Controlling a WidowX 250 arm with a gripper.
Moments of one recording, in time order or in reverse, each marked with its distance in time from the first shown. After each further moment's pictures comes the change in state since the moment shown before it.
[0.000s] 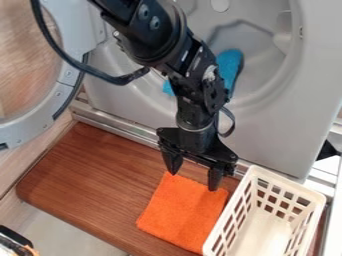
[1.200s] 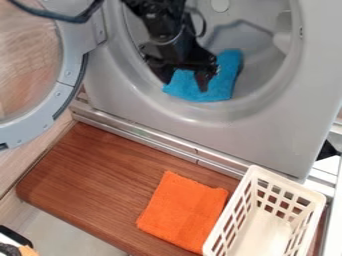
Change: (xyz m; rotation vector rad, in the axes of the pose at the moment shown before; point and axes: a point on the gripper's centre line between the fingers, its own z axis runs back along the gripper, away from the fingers) arm 0.098 0.065 0.062 -0.011 -0.383 0.074
